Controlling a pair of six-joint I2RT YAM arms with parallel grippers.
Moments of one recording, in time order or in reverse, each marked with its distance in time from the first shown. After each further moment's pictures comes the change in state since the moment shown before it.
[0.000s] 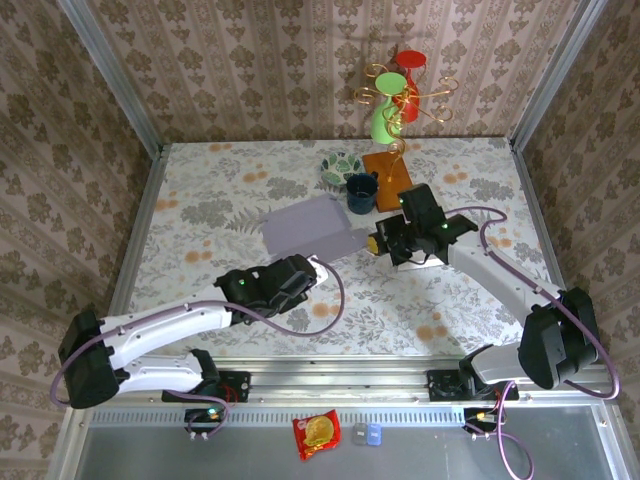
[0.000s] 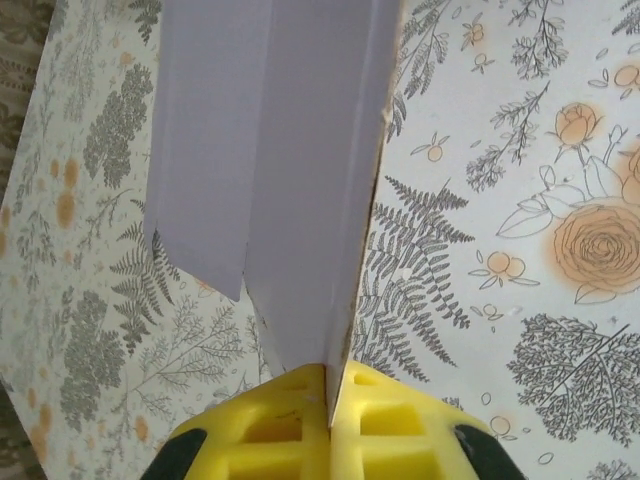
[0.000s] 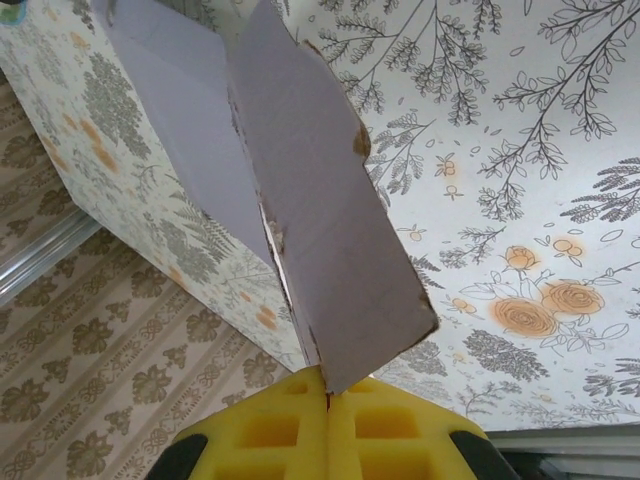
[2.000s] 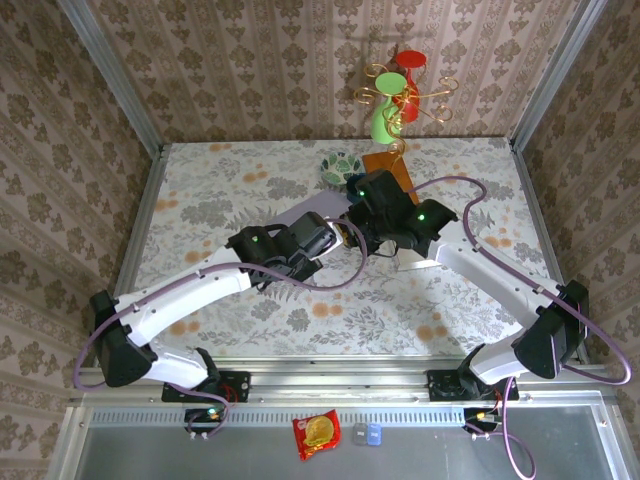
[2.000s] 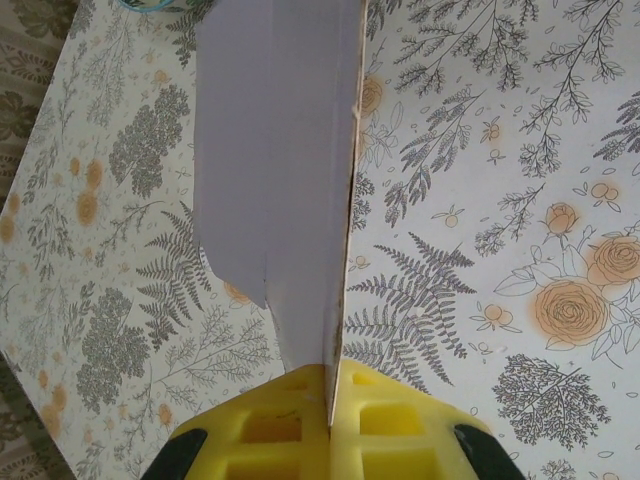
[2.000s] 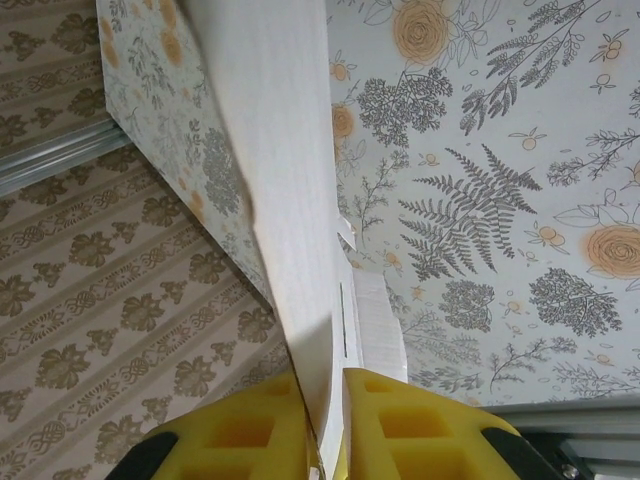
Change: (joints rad) left arm 0.054 0.213 0.459 -0.308 0.067 -0.092; right arm 0.268 0.076 0.335 -0.148 0.219 0.005
